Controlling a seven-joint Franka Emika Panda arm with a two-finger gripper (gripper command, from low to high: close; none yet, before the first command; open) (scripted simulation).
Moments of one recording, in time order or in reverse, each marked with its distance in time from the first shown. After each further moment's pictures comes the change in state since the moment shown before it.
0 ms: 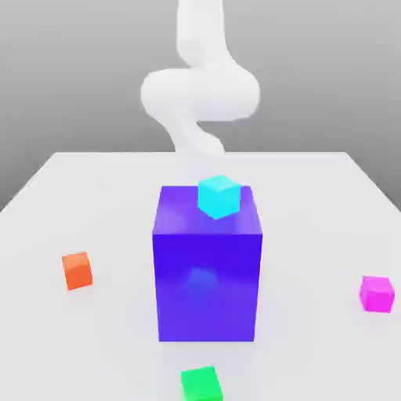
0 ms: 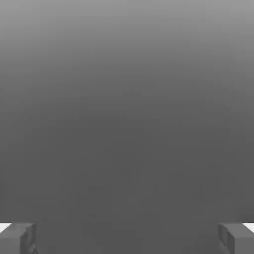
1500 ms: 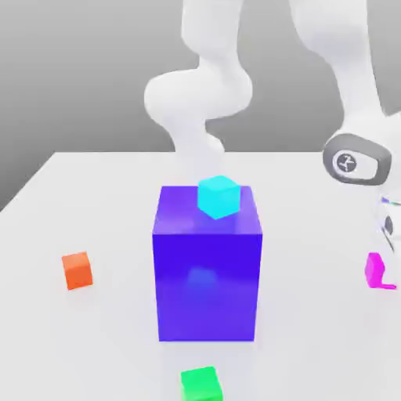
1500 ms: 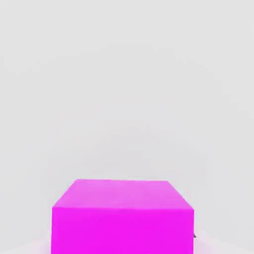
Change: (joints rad) arm 0.445 0.901 0.181 -0.232 -0.119 0.397 -0.427
